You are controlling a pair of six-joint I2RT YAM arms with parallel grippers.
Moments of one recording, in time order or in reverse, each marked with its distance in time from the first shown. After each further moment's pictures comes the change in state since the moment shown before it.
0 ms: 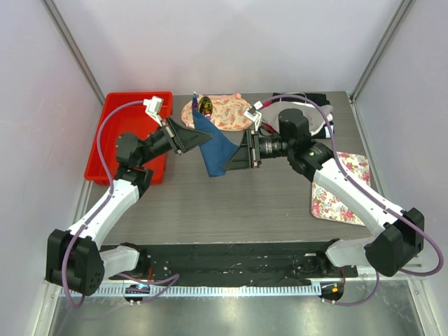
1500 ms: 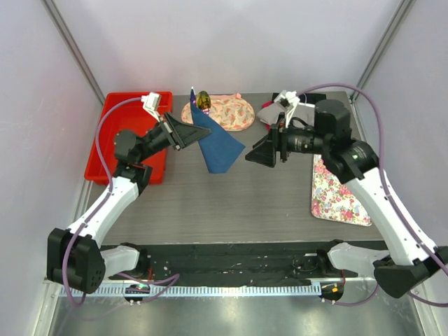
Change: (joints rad) left arm 0.012 0.011 0.037 0.000 -0.007 -0.052; right arm -0.106 -0.149 0.195 -0.416 0.200 -0.529
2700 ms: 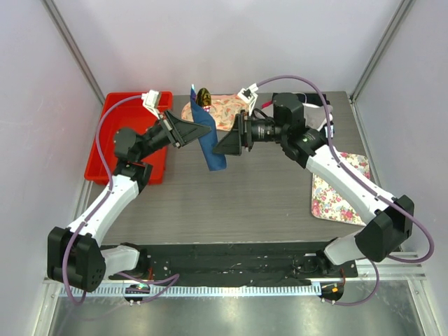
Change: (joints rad) left arm -0.001 0.016 0.027 0.000 -0.001 -0.032; right arm 0.117 0.272 -0.008 0.446 -0.120 0.317
